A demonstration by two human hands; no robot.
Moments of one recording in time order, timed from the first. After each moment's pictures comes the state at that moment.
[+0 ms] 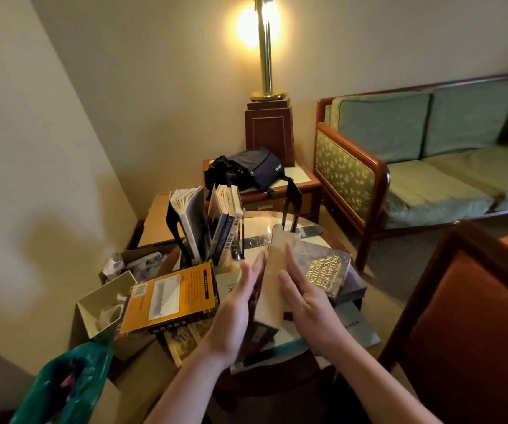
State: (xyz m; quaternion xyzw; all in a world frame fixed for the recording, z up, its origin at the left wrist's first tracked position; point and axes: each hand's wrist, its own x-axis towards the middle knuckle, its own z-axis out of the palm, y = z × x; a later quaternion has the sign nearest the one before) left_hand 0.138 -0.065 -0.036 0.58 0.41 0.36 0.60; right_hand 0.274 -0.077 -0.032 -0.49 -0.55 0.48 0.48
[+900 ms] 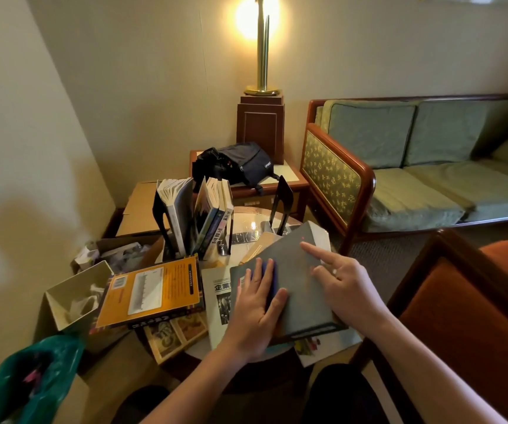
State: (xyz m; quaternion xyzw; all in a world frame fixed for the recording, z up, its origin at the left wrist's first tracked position) left_hand 0.166 -0.031 -0.114 0.75 0.48 0.28 0.36; right_hand 0.341 -0.073 -0.016 -0.65 -0.56 0.31 0.41
